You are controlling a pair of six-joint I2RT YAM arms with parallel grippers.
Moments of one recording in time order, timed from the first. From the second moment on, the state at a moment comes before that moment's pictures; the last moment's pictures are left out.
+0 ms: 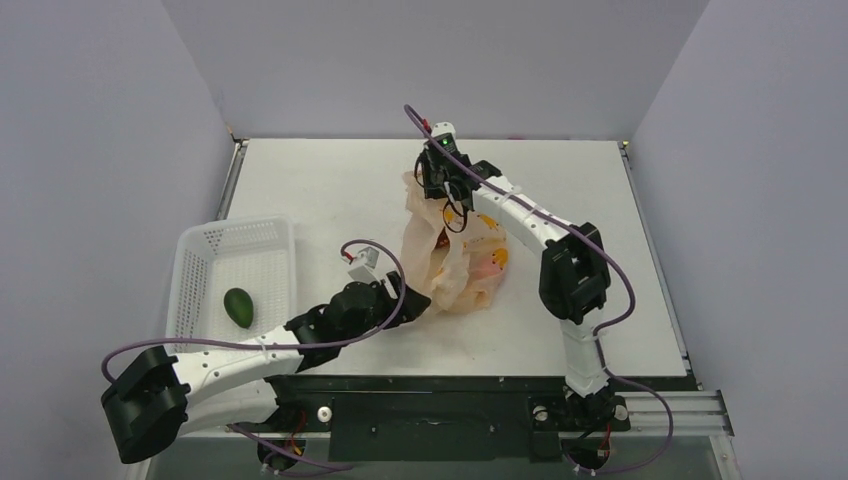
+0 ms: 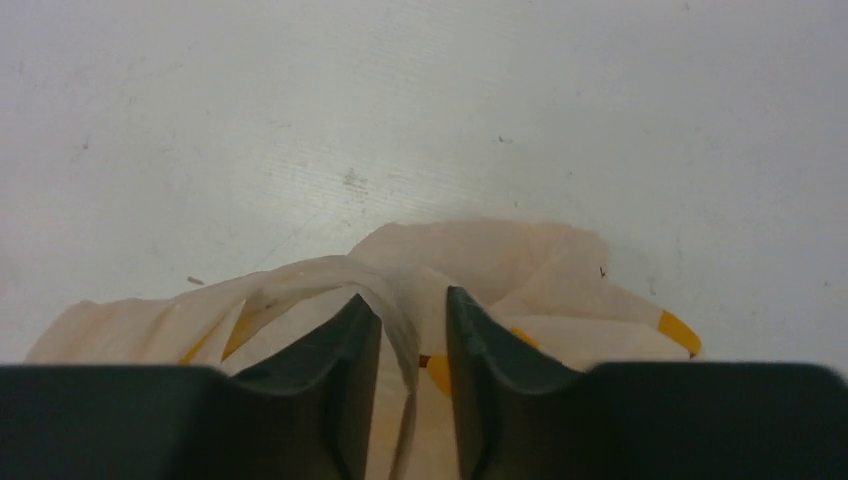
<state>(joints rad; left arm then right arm) -0.96 1.06 0.40 0.22 -0.21 -1.07 0.61 2.10 1.88 -0.49 0.20 0.26</state>
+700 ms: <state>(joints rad) -0.73 1.12 0.87 -0.24 -0.01 -0.73 0.73 1.41 1.31 -0.52 0.38 0.39</state>
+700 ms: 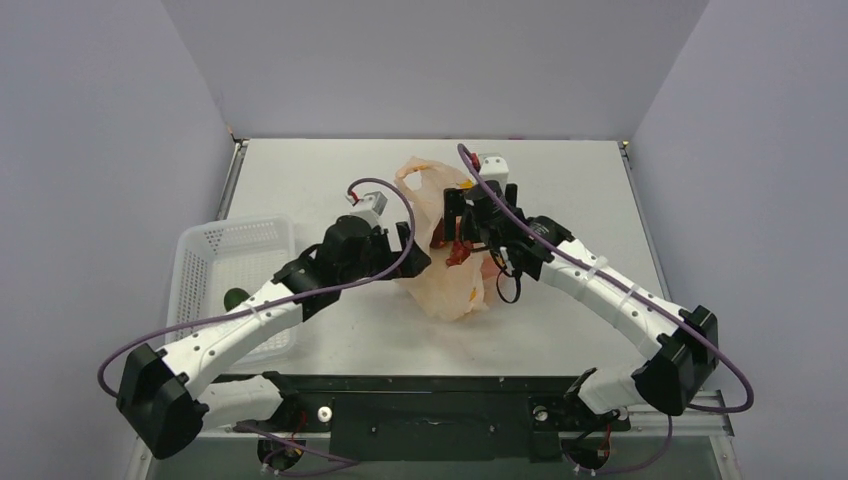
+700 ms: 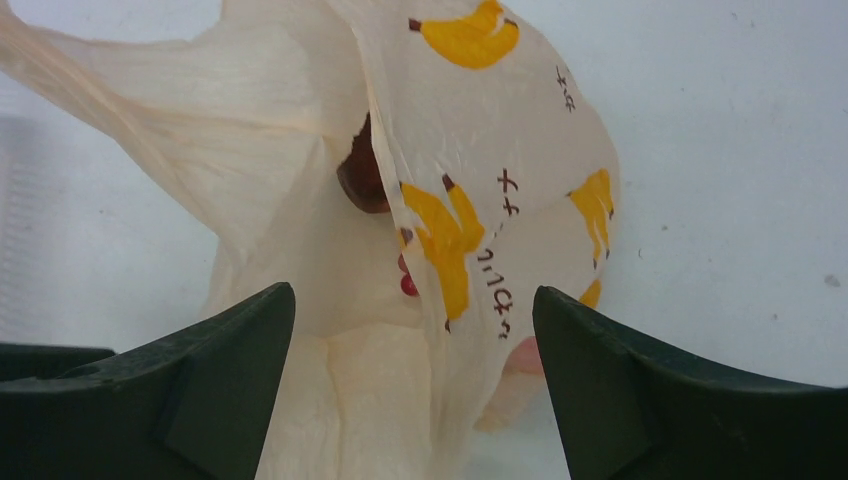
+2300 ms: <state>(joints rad) -0.37 1.07 0.85 -0.26 0.37 -0.56 0.96 0.94 0.50 -0.13 0.47 0.61</state>
